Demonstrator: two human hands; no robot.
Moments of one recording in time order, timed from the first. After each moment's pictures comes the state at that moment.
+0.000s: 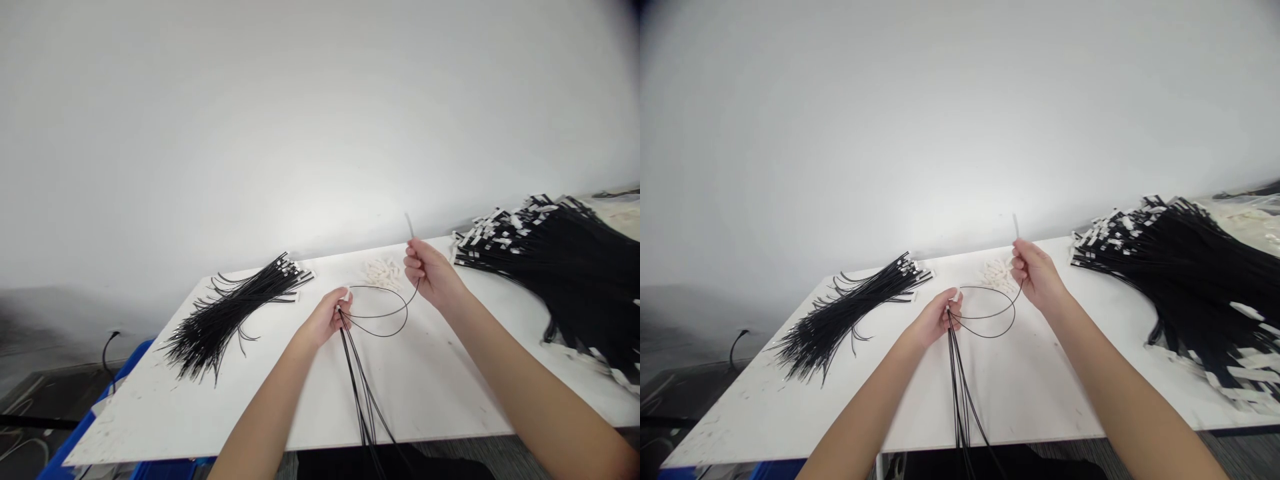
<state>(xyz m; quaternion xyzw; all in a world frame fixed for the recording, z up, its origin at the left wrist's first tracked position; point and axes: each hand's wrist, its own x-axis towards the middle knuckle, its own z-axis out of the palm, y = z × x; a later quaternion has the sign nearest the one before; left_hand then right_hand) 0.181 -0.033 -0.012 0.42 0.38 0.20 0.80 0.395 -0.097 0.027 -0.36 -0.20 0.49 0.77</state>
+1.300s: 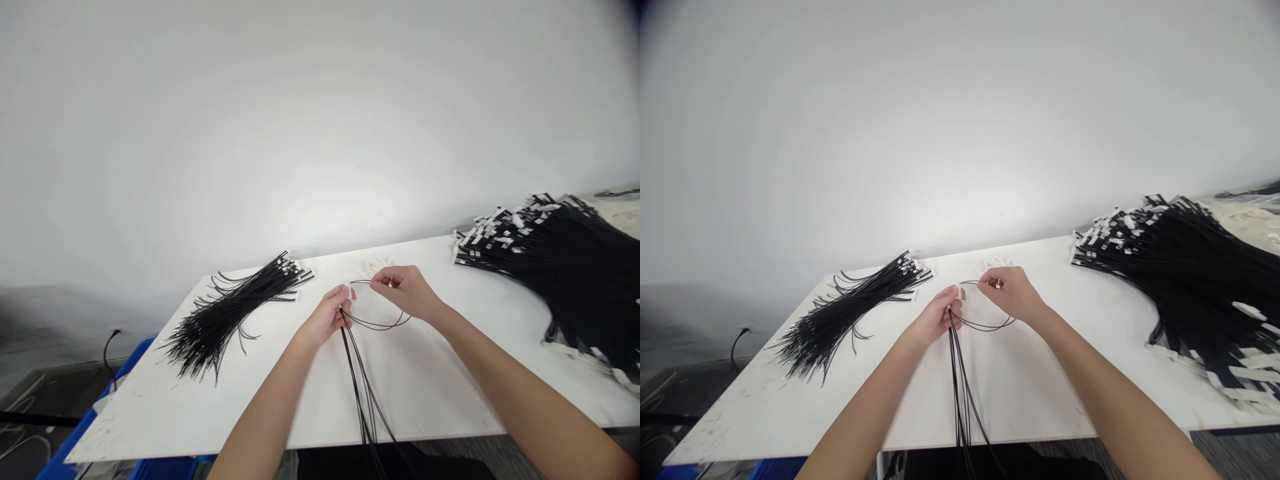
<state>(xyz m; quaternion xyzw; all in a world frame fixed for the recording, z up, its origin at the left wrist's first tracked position) 0.181 -0.037 -0.008 0.51 0.33 0.21 0.77 0.363 -0.108 0.015 -0.61 -0.62 0.20 0.46</state>
